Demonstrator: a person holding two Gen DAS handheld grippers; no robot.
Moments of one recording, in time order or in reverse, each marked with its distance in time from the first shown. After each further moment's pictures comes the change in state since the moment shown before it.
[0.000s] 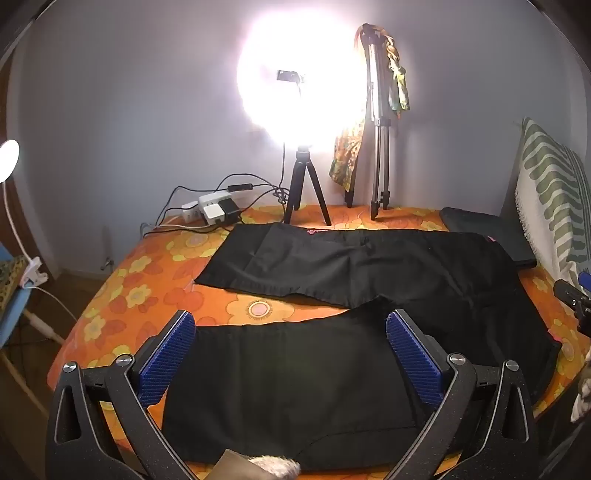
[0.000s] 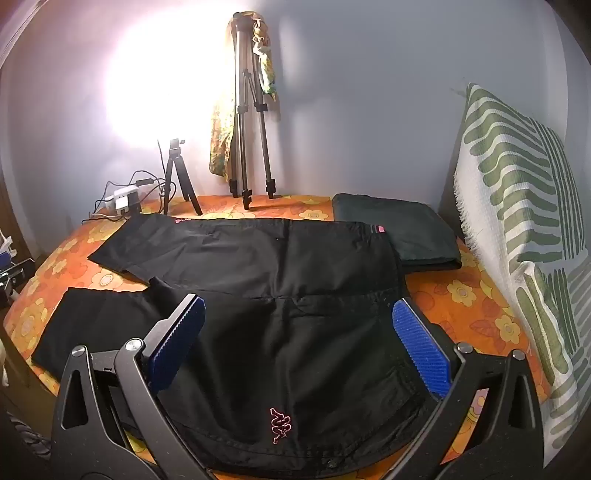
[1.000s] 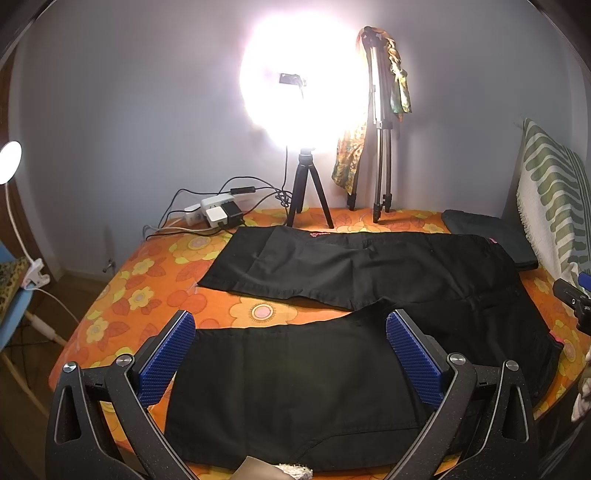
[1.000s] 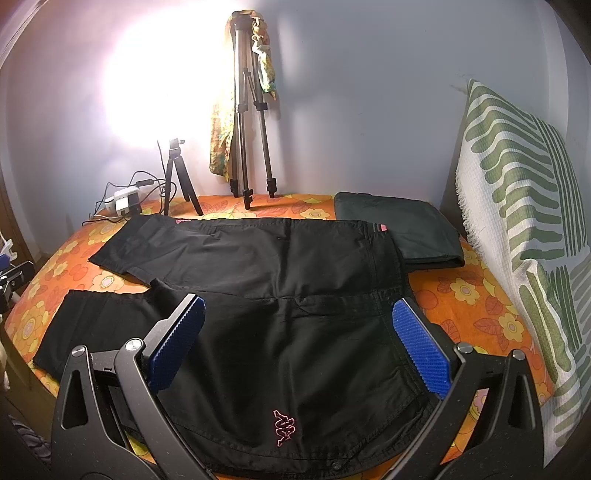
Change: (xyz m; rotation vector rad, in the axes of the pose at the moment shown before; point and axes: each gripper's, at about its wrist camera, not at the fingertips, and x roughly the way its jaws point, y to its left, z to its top) left arm 0.002 -0.002 0.001 0.006 0.004 0.019; right arm 0.004 0.001 0.000 0.008 0.013 0.006
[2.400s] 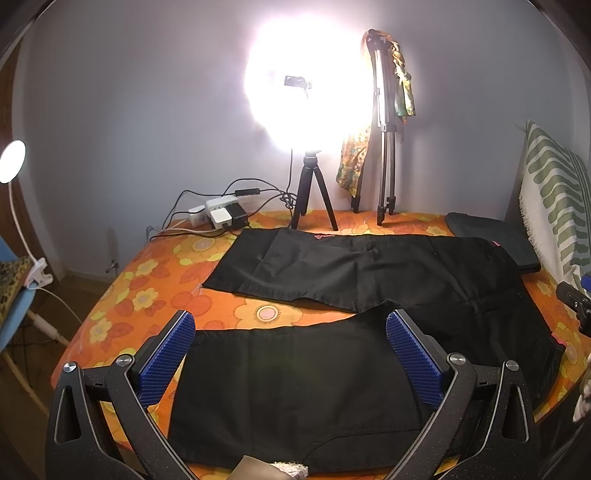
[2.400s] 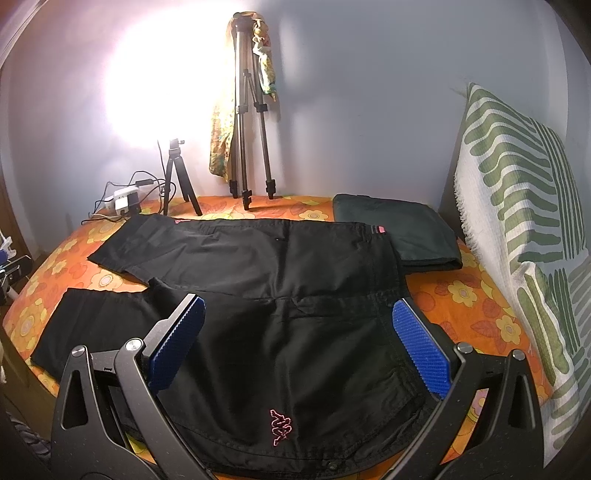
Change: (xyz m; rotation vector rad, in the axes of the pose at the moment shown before) left arm -0.001 0.006 -0.004 -0.010 -0.015 0.005; right arm -0.002 -0.001 0.000 -0.005 -0.010 -0.010
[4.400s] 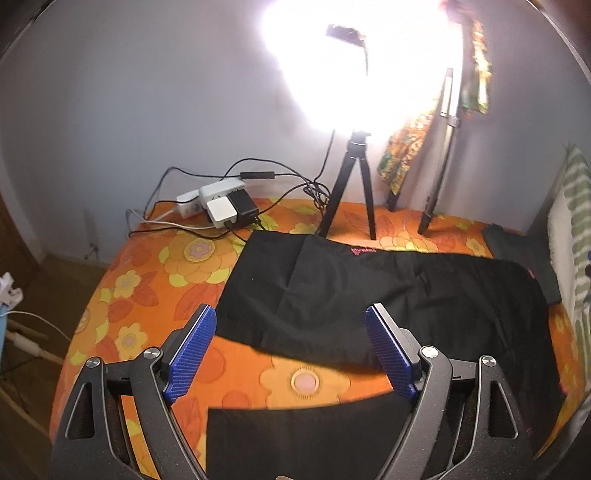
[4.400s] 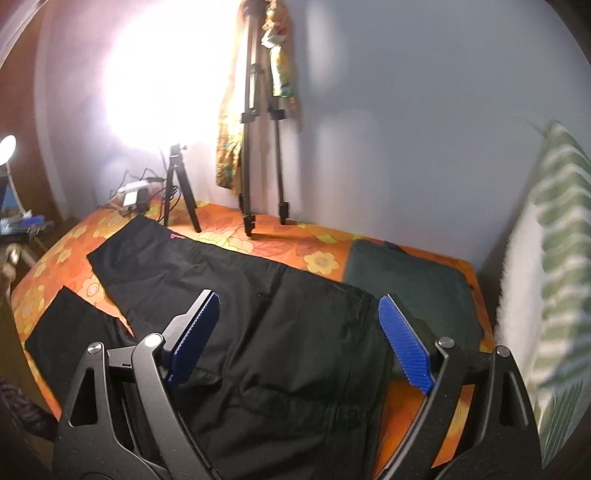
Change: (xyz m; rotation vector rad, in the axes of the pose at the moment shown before) left arm 0.149 0.082 0.101 -0.059 0.210 -0.064; right arm 0.128 -0.063 0.137 -0.232 0.075 0.232
